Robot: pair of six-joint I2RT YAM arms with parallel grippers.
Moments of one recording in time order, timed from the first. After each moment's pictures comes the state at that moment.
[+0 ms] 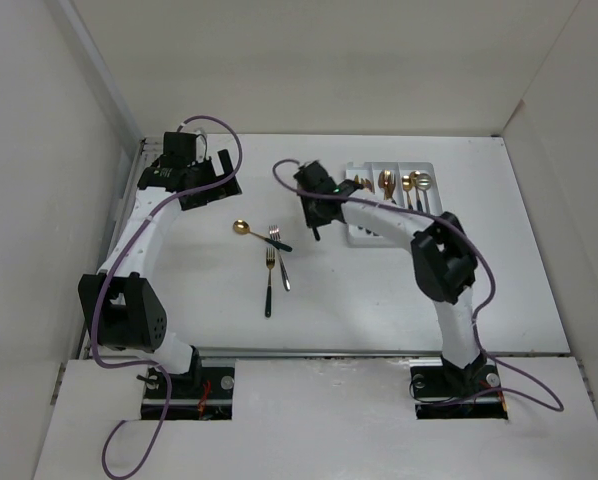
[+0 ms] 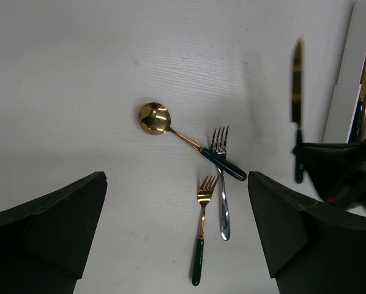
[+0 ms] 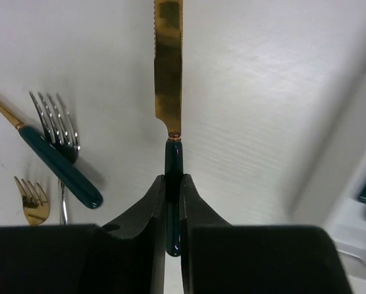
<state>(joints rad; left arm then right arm) -0.10 1.52 1.40 -0.70 0.13 -0.36 0.75 2.14 1.73 -0.57 0.23 0.35</state>
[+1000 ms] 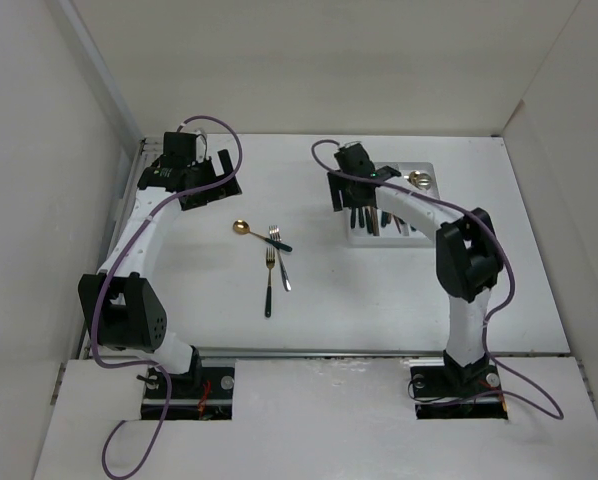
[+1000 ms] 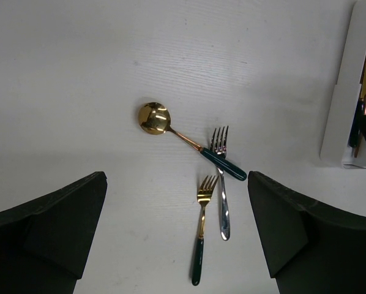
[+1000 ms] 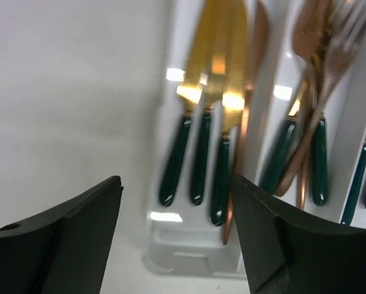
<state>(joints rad) -0.10 1.52 1.40 -0.70 0.13 -0.36 0.49 2.02 1.63 -0.53 0.29 0.25</state>
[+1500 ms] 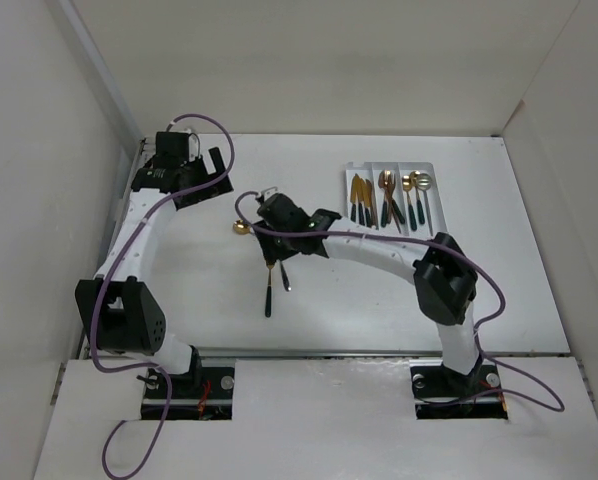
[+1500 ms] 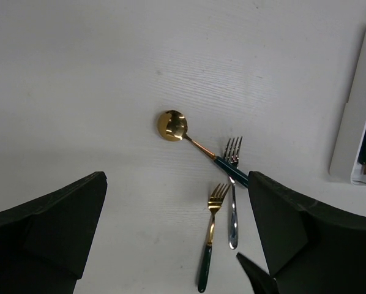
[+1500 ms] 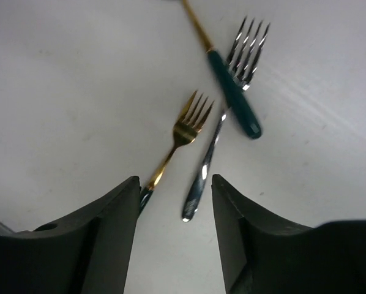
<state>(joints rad) -0.07 1.50 1.39 -0.70 0.09 -0.36 0.94 1.99 1.66 -0.52 0.14 0.38</state>
